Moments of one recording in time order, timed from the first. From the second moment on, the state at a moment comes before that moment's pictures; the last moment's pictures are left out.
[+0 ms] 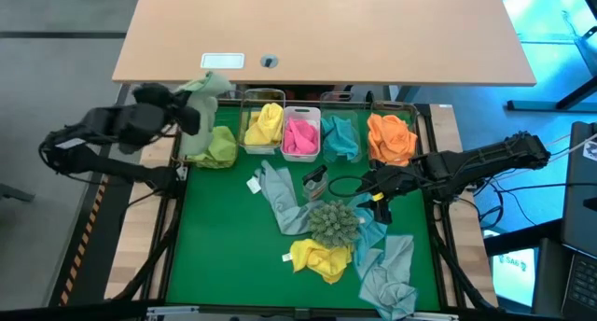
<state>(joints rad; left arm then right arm) 0.04 0.78 1.26 -1.07 -1.07 -0.55 0.24 1.10 0.92 -0.68 0.03 0.26</state>
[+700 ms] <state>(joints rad) 0.35 0.79 0.68 -0.82 -0.80 -0.70 0.24 1.10 0.92 -0.68 0.03 0.26</state>
